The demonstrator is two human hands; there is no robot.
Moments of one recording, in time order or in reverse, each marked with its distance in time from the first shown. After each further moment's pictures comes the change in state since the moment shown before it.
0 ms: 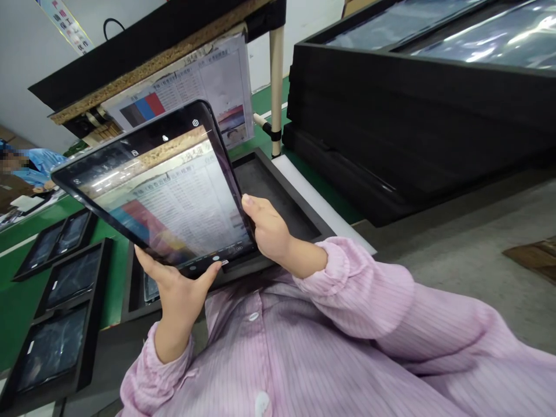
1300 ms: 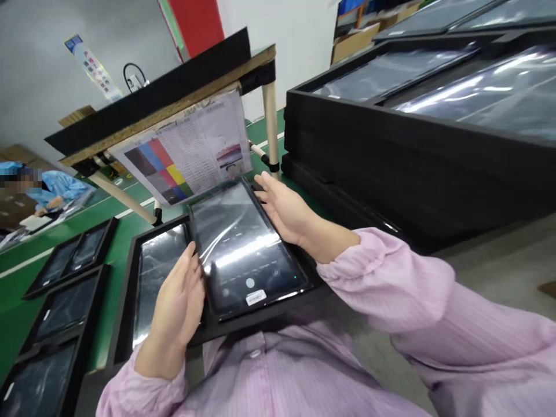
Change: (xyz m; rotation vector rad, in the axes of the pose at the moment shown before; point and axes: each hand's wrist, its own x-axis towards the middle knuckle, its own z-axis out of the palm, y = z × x) left_hand 0.067 0.050 0.019 -1.071 -0.251 -0.992; right_hand 0.080 -0.062 -0.037 -0.120 0.156 0.354
